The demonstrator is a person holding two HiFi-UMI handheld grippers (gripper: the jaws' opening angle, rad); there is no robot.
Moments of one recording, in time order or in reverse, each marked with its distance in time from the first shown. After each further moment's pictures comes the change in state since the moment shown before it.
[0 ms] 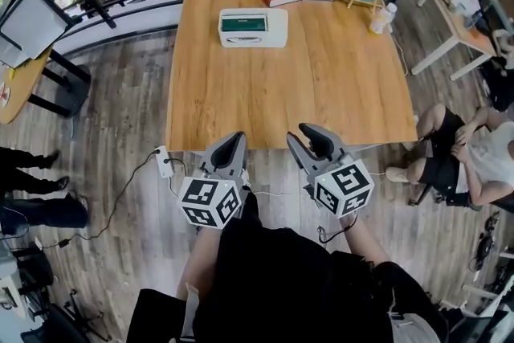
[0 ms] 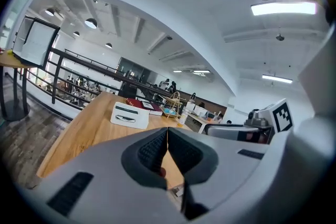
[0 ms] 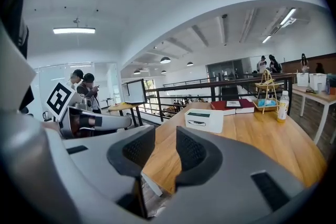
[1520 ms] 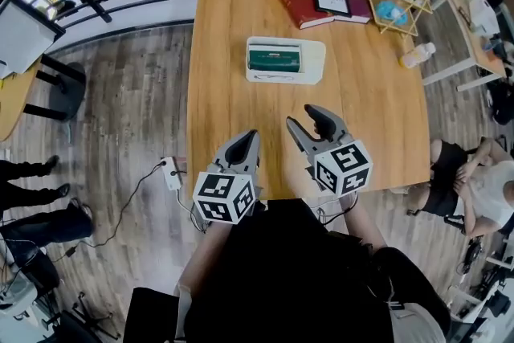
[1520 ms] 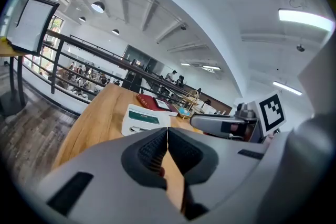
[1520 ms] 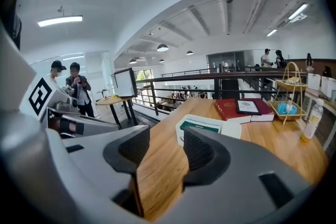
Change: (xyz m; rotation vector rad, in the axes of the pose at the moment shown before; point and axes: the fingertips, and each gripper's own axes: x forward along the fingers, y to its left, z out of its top) left arm 0.135 0.161 0.071 -0.108 0.106 0.016; right arm 0.242 -0.080 0.066 -0.018 0.142 -0.015
